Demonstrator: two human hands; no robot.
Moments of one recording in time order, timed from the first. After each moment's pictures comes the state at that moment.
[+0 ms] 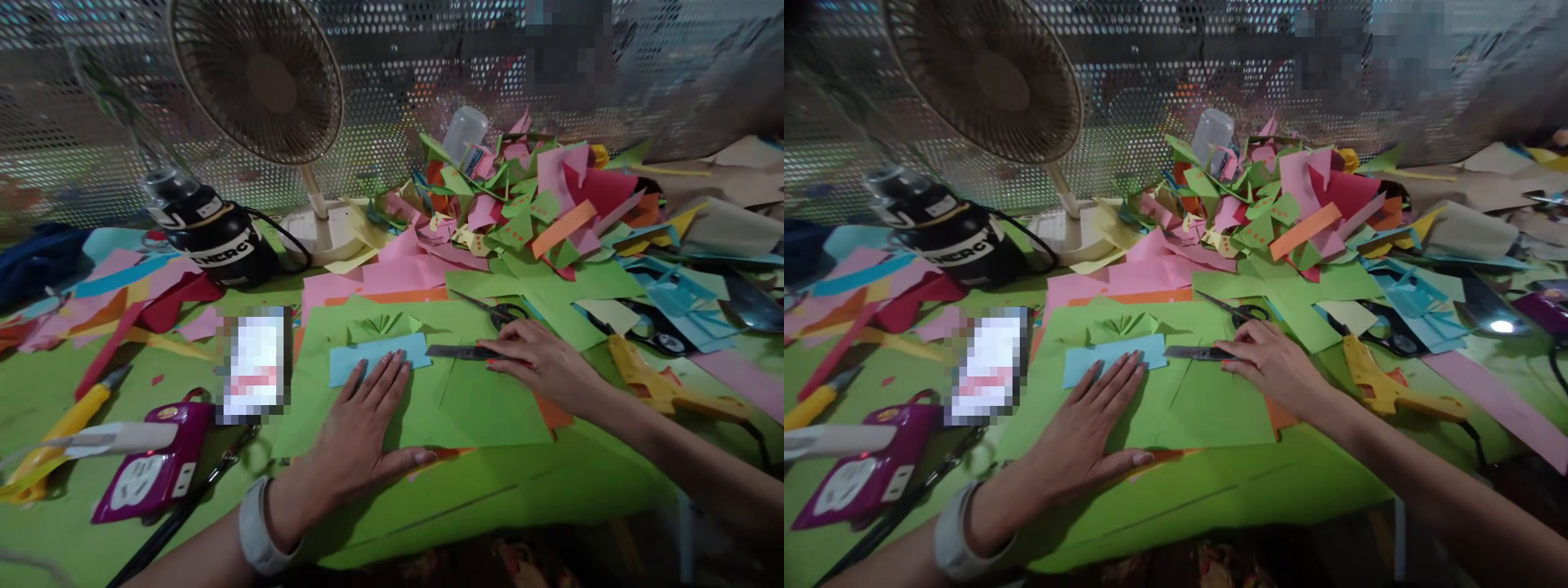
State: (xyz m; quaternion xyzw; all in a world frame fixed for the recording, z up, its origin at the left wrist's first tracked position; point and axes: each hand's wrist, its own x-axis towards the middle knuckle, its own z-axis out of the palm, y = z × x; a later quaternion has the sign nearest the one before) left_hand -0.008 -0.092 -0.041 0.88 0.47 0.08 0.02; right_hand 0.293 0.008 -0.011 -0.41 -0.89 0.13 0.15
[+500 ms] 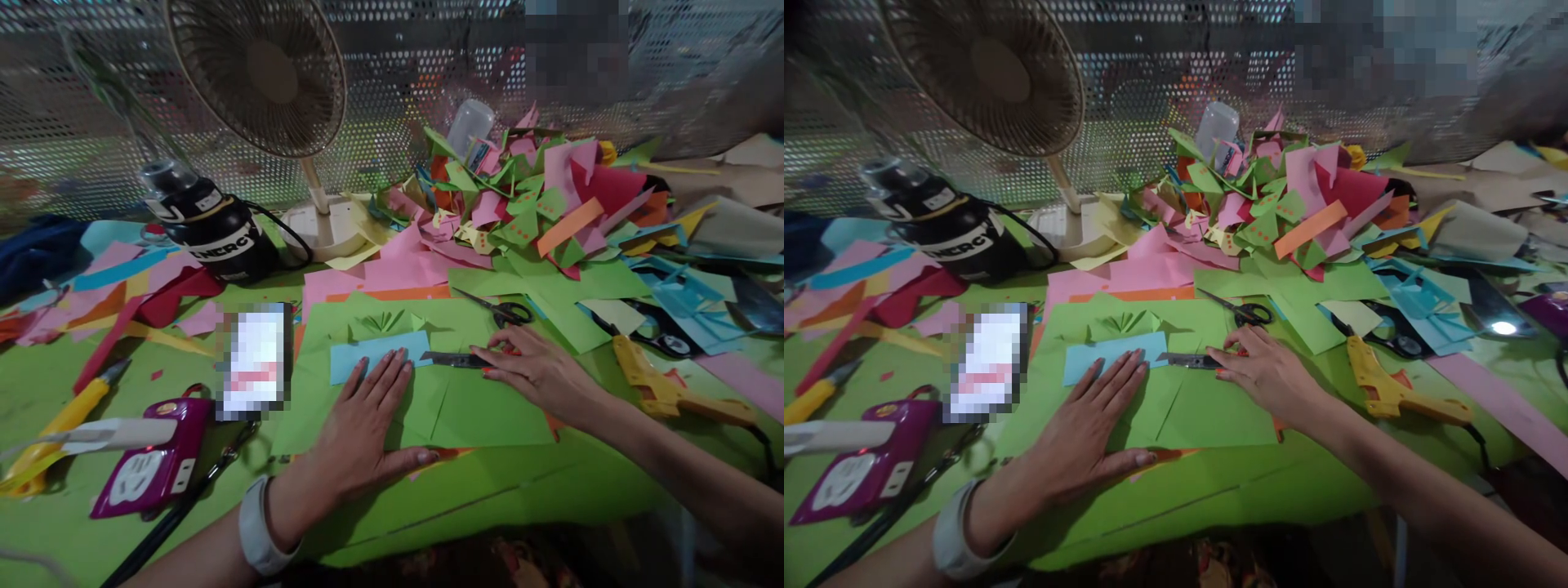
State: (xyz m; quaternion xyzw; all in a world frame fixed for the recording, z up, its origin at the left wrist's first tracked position) left_hand -0.009 -0.092 -0.040 0.87 0.47 0.08 0.06; right_hand 0.282 -0.001 -0.011 -0.34 -0.93 0.08 0.14
